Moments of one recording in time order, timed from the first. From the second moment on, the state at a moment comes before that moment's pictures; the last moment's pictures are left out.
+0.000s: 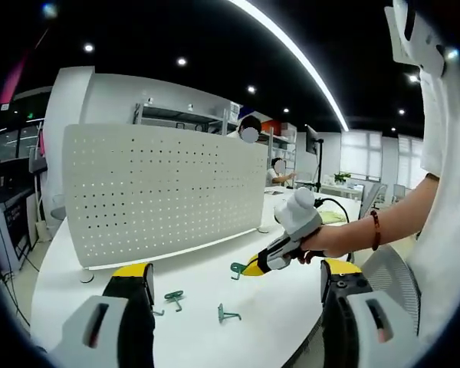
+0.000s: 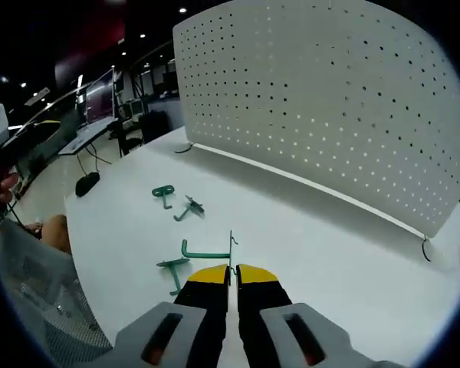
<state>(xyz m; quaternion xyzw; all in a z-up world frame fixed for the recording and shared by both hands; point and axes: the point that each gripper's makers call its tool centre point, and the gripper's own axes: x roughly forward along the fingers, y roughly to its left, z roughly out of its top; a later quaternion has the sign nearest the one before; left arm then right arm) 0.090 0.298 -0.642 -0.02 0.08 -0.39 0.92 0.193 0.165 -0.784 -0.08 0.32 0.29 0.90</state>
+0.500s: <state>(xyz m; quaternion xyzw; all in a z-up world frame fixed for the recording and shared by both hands) 0.082 0.280 -0.638 -0.04 0.08 -0.38 0.92 0.186 0.169 -0.758 -0.05 0.27 0.31 0.91</state>
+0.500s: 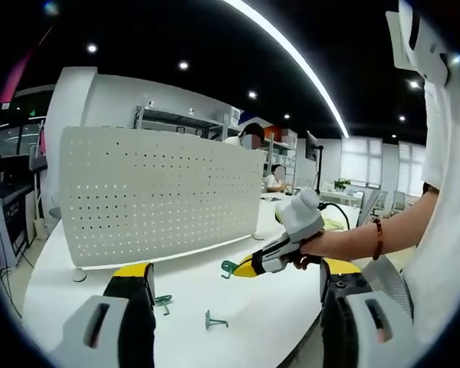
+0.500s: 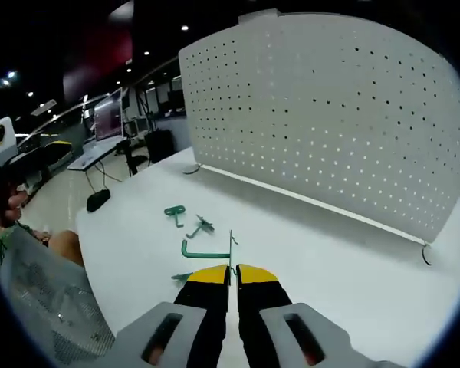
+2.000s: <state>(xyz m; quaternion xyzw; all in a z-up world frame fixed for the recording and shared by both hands) 0.076 0.252 -0.614 -0.12 0.06 -0.37 0.92 0.140 0.195 -0.649 0.00 0.09 0.38 0.92</state>
